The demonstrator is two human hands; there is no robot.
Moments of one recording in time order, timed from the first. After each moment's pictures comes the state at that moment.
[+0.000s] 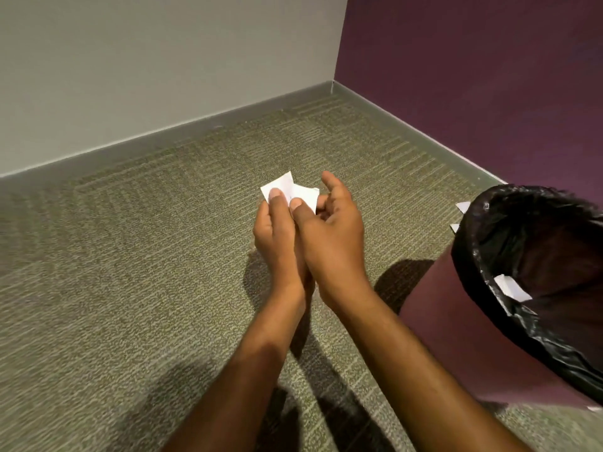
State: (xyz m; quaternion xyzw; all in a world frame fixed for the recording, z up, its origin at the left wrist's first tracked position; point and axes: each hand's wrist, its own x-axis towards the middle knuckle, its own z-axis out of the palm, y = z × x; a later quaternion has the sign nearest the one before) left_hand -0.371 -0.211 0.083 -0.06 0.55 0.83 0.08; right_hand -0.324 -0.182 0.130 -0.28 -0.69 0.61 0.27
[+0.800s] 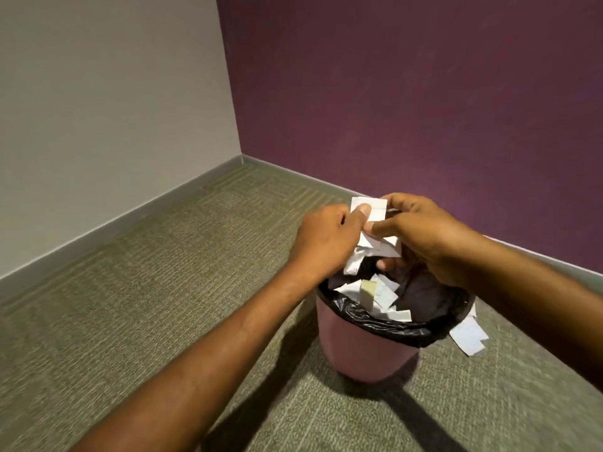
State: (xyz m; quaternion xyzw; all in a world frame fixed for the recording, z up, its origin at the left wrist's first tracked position) left_hand -0.234 -0.103 0.242 0.44 0.74 0.48 0.15; right_hand -0.103 -0.018 0.287 -0.40 -0.68 0.59 0.17
